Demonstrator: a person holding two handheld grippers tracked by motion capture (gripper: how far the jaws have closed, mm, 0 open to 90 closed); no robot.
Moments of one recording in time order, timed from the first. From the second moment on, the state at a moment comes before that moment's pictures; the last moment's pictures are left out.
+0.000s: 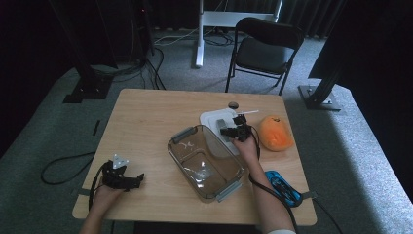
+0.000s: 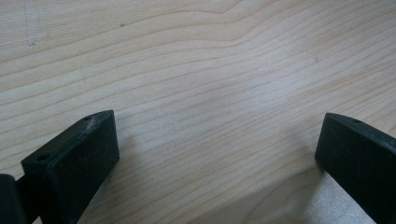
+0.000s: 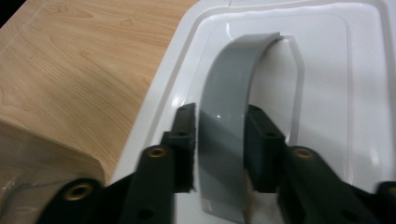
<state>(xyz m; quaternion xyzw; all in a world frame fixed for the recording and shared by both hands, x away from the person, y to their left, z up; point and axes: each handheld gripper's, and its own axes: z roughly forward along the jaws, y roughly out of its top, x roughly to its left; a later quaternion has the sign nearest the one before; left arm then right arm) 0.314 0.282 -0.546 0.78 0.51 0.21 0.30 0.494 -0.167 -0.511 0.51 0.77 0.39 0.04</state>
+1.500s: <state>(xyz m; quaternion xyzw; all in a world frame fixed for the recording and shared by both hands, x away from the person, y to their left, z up) 0.313 0.281 -0.546 0.78 0.51 0.21 0.30 0.435 -0.194 -0.463 0.49 0.78 0.38 0.11</state>
